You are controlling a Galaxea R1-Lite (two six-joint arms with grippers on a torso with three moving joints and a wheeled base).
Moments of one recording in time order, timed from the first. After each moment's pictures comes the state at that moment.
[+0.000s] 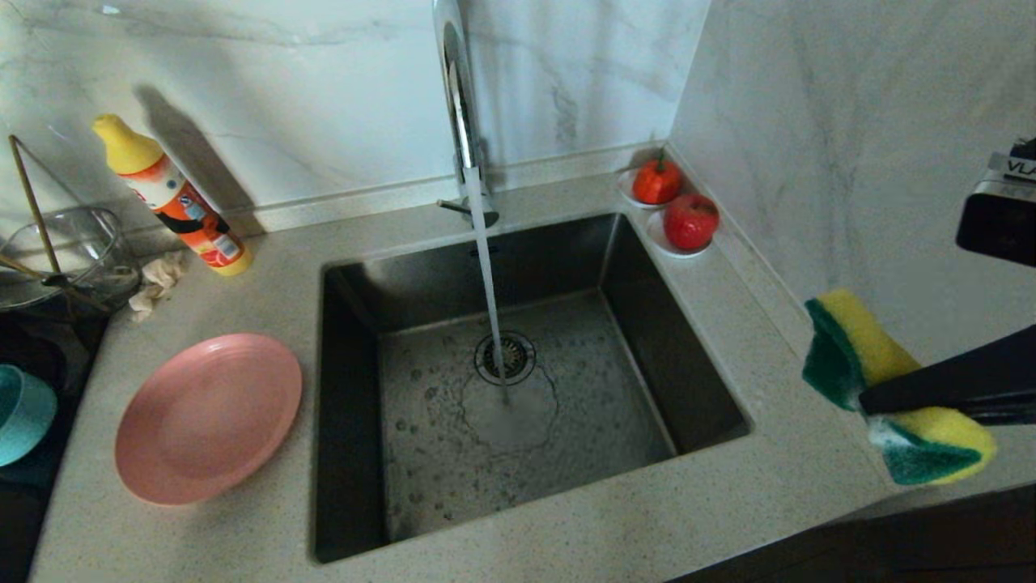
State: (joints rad) left arm 0.84 1.89 -1.27 0.26 -0.06 -0.59; right arm 0.38 1.28 -1.41 0.76 0.82 0.68
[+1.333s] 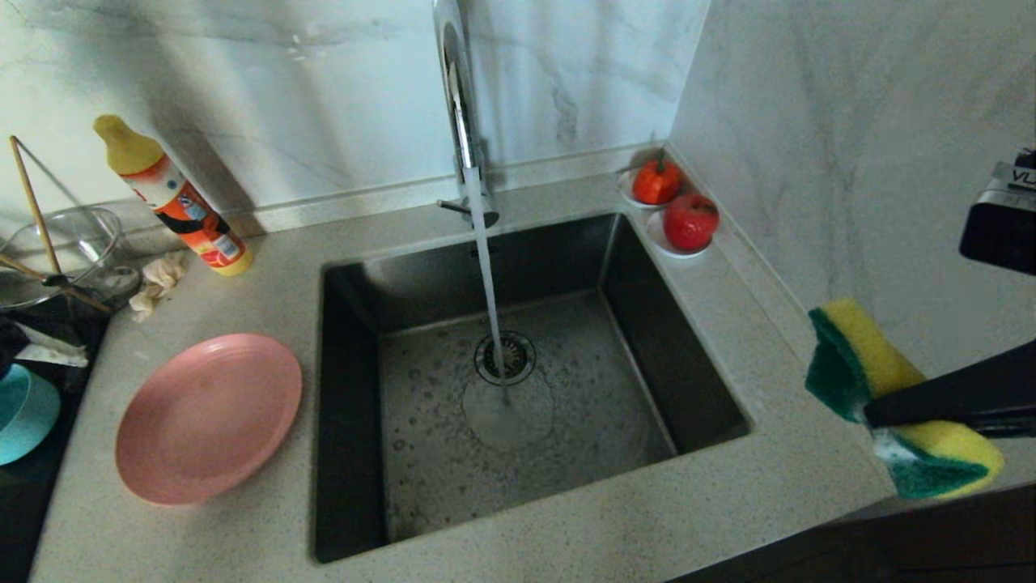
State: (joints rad) left arm 0.58 1.44 -1.25 0.63 -0.31 -0.42; right arm 0.38 1.27 -1.39 0.75 0.82 0.68
